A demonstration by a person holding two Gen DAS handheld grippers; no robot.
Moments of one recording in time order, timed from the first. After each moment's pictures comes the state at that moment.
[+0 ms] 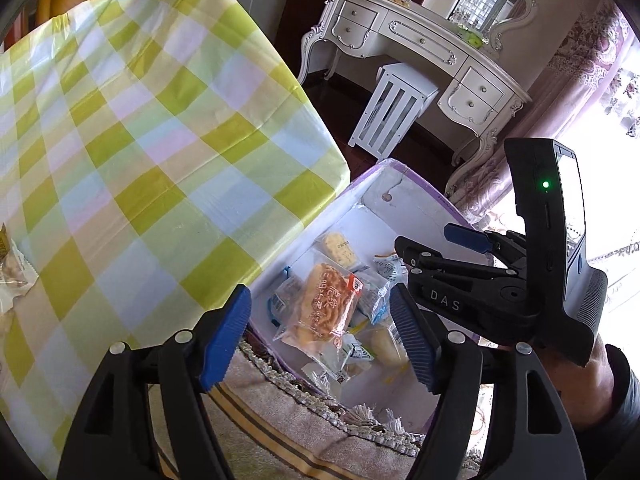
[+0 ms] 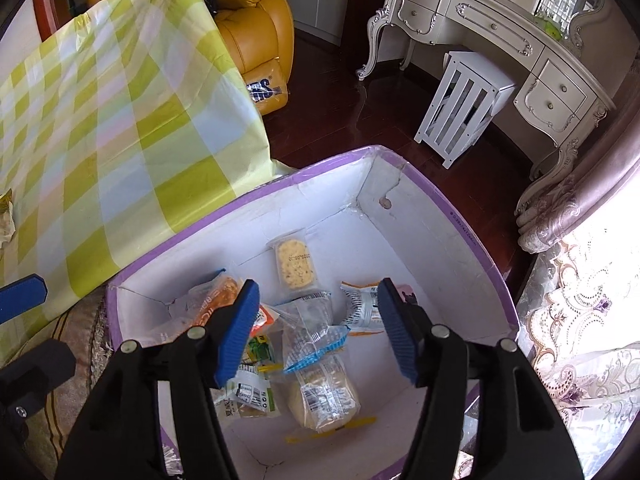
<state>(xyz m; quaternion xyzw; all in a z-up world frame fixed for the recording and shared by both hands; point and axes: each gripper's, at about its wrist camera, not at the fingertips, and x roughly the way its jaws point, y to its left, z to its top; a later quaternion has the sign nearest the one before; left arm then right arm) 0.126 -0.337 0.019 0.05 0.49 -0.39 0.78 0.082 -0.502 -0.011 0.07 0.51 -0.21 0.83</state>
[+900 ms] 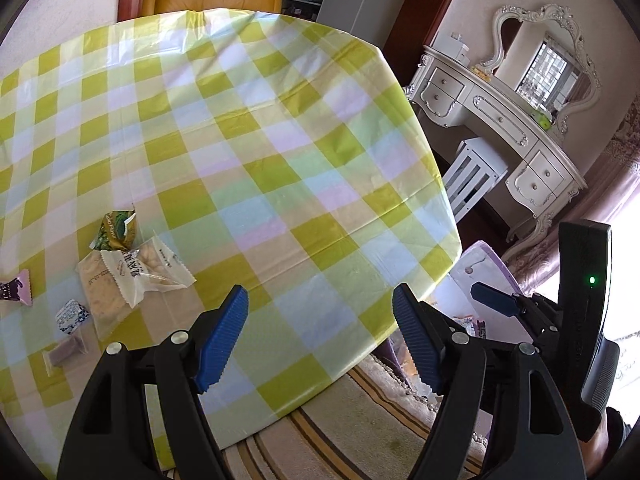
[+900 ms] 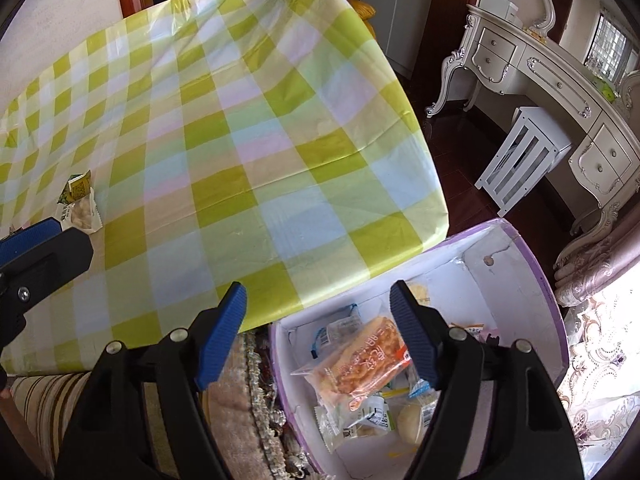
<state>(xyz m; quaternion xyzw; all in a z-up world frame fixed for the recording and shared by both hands) 0.179 -0.212 0.047 -0.03 0.45 -0.26 0.85 0.138 -0.381 0.015 0.04 0.49 -0.11 0.86</state>
